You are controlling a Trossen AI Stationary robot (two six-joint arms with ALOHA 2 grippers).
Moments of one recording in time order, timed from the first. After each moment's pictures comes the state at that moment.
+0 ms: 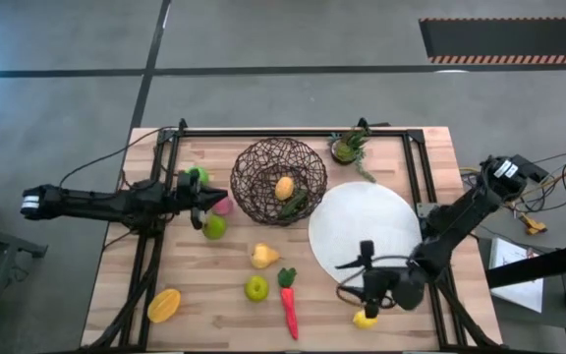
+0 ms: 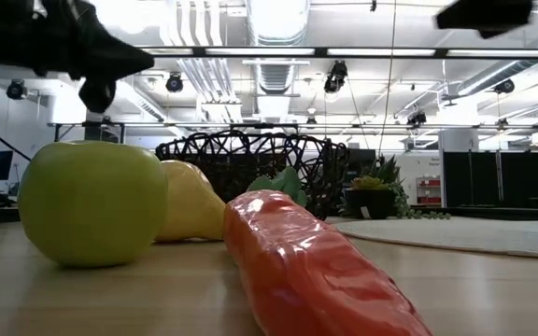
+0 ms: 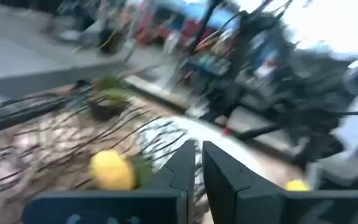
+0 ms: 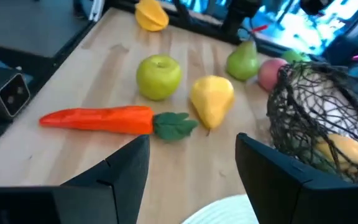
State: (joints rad) left arm 0.01 0.47 0.25 0.19 -0.22 -0.38; right arm 0.82 1.41 0.70 0.14 0.79 0.16
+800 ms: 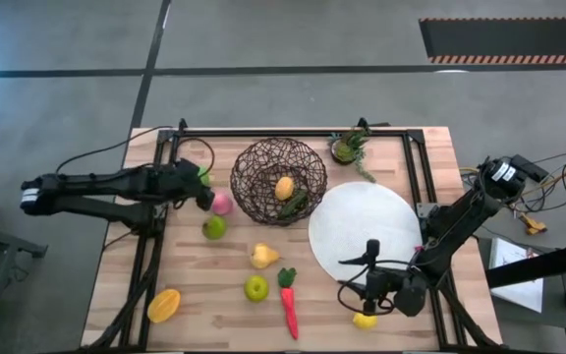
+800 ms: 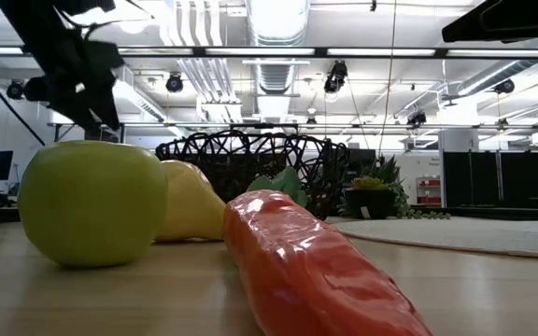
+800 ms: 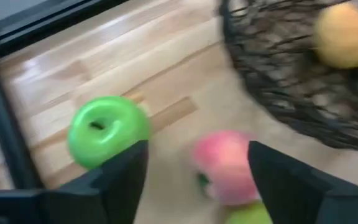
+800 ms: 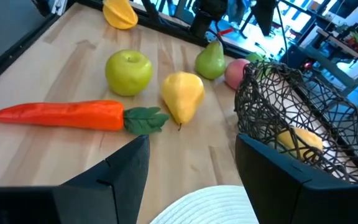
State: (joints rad) left arm 0.11 0.84 0.72 -0.95 -0.50 -0.81; right arm 0.86 1.44 0.68 0.15 0.94 0.15
